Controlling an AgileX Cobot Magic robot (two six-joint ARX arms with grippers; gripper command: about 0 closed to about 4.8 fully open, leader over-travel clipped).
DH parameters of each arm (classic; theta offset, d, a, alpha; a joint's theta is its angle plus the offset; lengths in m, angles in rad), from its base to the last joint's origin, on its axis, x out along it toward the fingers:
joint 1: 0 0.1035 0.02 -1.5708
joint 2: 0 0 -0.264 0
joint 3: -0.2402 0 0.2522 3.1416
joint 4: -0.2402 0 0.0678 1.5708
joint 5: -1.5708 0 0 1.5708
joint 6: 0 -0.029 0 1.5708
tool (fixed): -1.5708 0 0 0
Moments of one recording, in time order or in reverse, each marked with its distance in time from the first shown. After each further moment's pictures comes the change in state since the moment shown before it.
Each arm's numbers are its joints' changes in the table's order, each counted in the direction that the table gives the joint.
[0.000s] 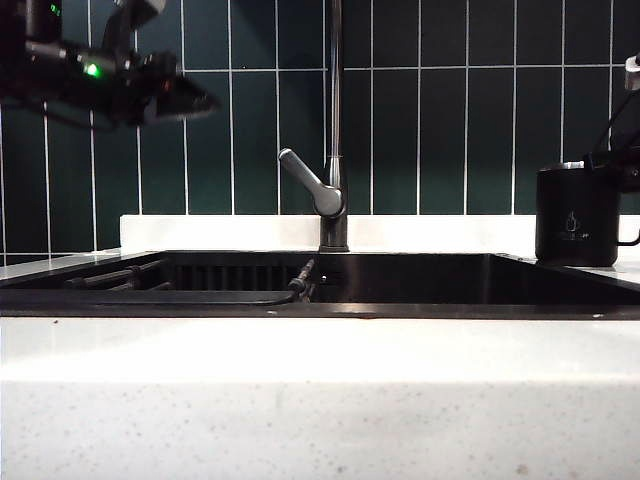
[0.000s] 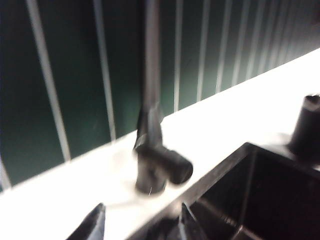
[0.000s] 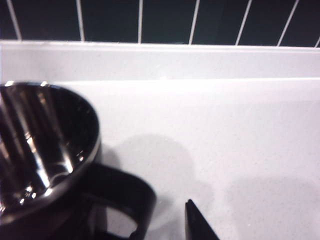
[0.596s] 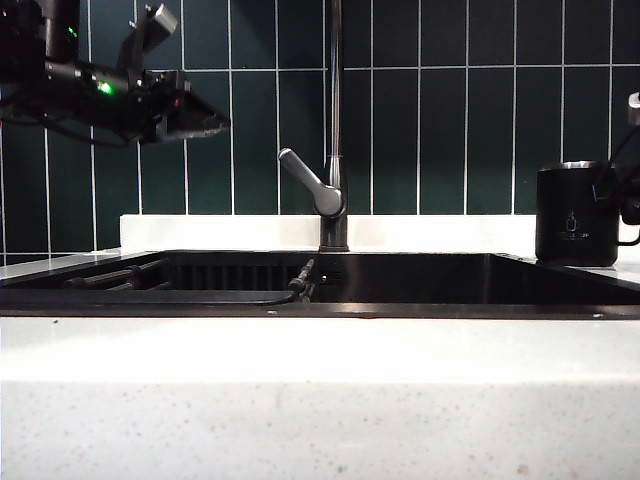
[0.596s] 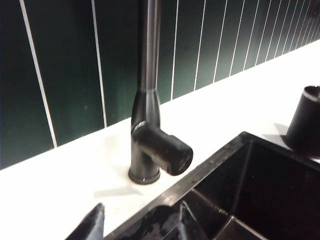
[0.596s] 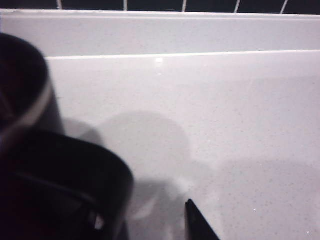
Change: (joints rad) left arm 0.000 0.086 -0.057 -0.040 0.023 0.018; right arm -0.032 0.127 -0.013 0.067 -0.008 -0.023
